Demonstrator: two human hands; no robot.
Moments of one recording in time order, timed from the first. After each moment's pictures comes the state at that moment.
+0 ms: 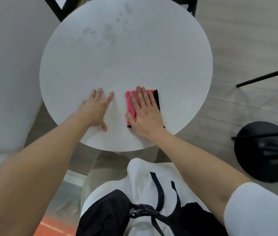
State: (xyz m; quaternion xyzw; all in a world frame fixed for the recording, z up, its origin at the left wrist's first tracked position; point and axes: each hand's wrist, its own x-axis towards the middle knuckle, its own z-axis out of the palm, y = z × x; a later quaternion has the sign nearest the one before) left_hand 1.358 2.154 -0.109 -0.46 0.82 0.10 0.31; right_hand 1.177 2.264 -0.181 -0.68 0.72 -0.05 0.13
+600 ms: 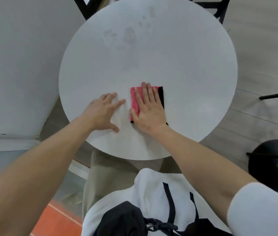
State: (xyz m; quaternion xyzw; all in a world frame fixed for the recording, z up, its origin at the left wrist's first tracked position) left_hand 1.377 2.143 -0.095 -0.44 0.85 0.10 0.26; right_hand 1.188 2.208 -0.178 -0.71 0.69 -0.05 0.14
